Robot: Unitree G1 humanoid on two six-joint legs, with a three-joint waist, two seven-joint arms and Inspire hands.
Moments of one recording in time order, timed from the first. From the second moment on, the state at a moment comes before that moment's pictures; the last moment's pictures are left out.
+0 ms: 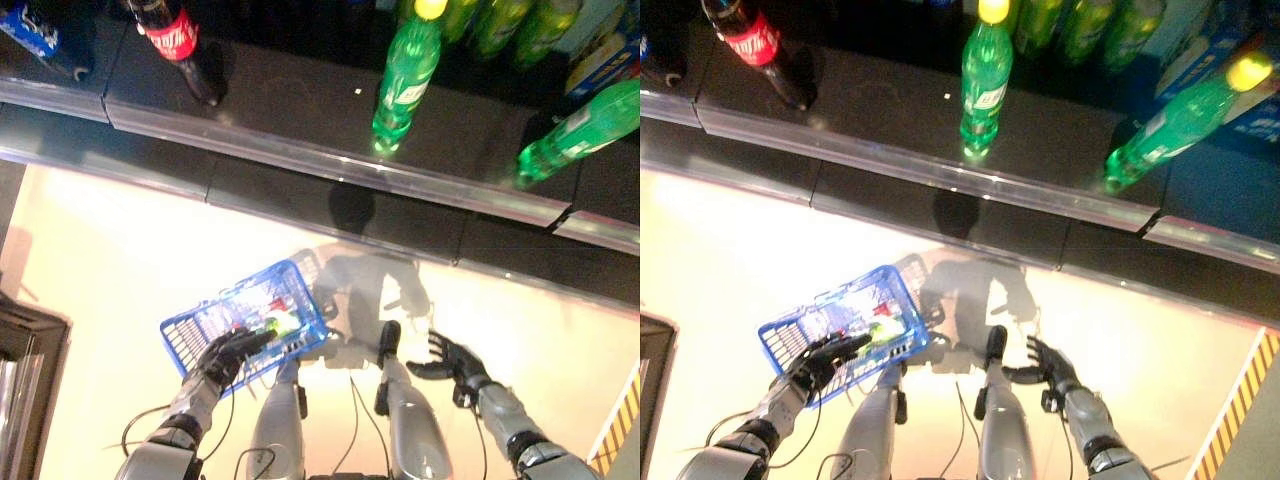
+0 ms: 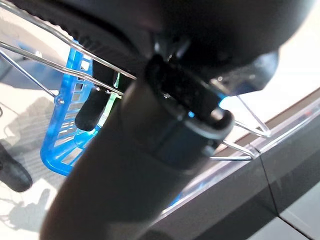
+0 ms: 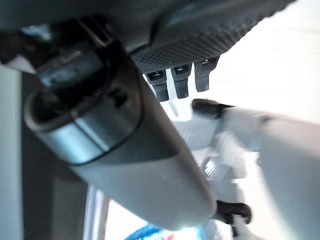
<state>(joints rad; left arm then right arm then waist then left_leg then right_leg) -0.39 0.30 -0.15 1.16 -0.87 -0.08 -0.19 -0.35 -0.40 0.28 1.12 0.31 -0.31 0.12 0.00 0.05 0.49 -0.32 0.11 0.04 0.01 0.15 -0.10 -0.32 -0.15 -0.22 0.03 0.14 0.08</state>
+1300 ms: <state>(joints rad) -0.37 0.32 -0.10 1.08 -0.91 -0.10 -0.18 -0.43 -0.58 0.14 0.21 0.34 -0.45 -0.16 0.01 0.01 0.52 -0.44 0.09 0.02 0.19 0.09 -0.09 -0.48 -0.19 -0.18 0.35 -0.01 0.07</state>
